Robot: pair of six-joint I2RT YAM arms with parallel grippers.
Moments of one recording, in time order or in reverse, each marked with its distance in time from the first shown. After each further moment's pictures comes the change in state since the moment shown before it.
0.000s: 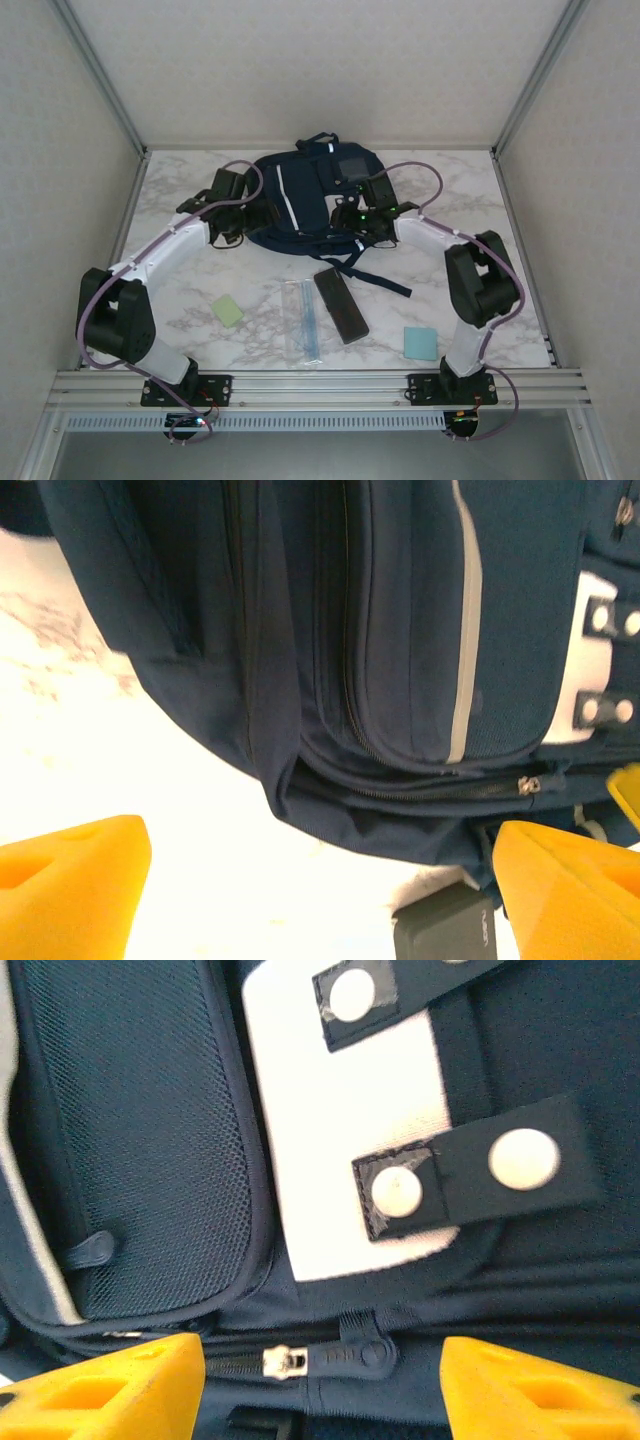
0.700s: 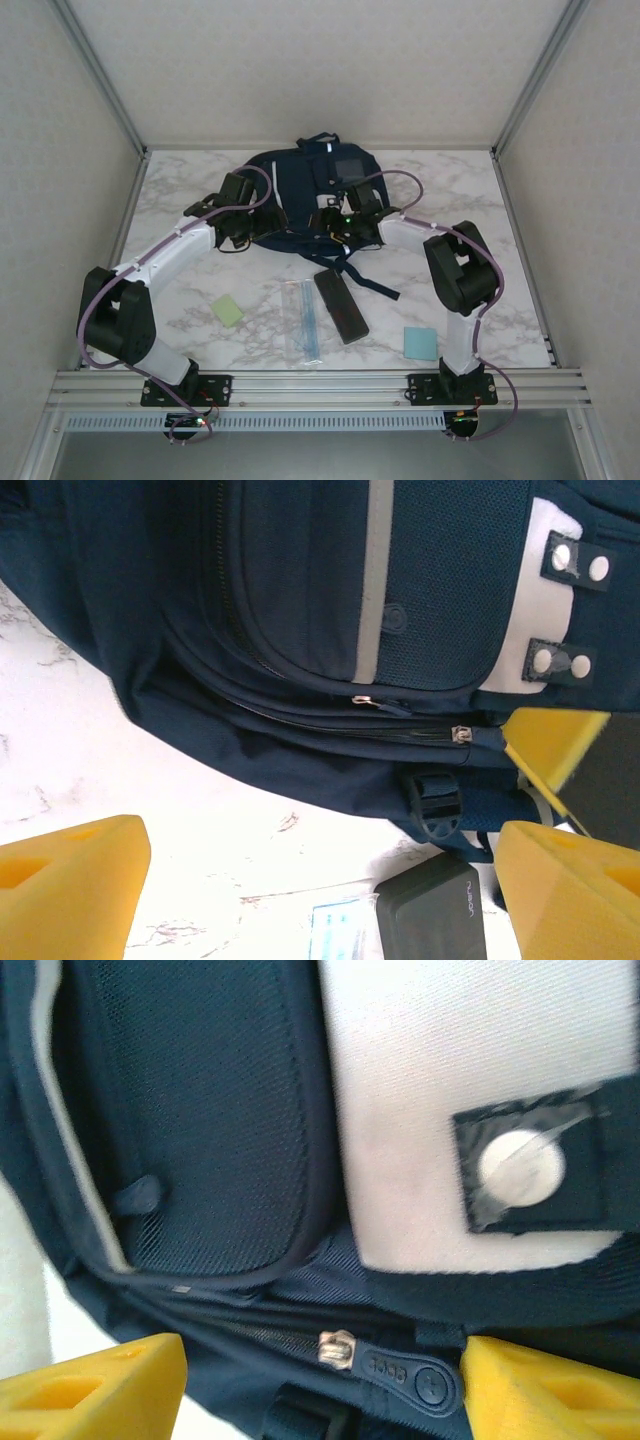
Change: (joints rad) left arm -0.043 0.000 -0.014 0.018 0.014 -0.016; right arm 0.060 0.095 0.010 0.159 -0.181 0.144
